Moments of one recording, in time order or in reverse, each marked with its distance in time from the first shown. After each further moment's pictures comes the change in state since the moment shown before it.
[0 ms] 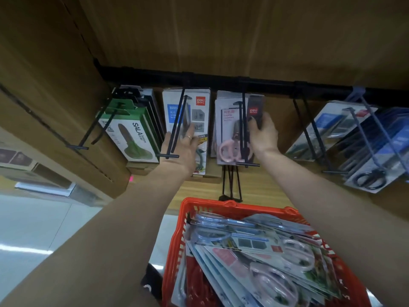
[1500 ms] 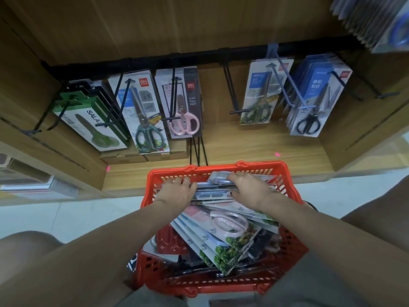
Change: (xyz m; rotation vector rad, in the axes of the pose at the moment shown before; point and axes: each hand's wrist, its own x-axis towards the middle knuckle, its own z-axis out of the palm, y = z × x) left_hand -0.135 0.129 0.047 0.196 -0.116 0.453; right_hand -0.181 0.110 -0.134 -0.915 -0.690 -0.161
